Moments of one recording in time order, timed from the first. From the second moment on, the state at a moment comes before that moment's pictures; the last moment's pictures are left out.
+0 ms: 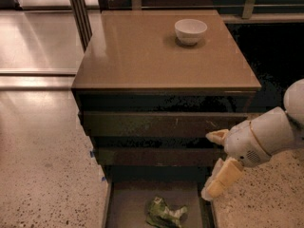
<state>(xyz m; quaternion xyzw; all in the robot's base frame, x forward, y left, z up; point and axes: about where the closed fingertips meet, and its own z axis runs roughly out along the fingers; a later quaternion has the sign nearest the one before) 0.393 -0.142 0.755 -0.53 0.77 0.28 0.21</state>
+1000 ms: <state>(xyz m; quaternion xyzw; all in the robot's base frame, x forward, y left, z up) 0.393 -0.102 0.586 -0.47 0.80 0.33 0.18</state>
